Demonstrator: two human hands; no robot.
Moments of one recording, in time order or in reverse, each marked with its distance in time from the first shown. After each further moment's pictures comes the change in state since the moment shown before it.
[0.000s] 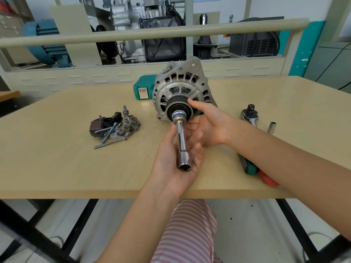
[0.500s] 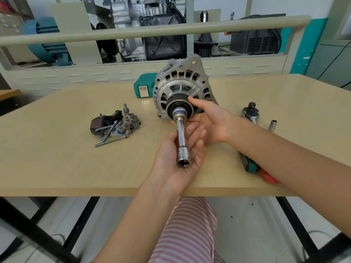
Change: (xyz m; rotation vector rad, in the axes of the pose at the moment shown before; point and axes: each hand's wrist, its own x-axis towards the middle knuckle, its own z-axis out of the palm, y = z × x) left_hand -0.001 0.000 0.002 0.014 0.003 0.005; right_hand 0.000 -0.001 -0.001 -0.014 0.000 0.027
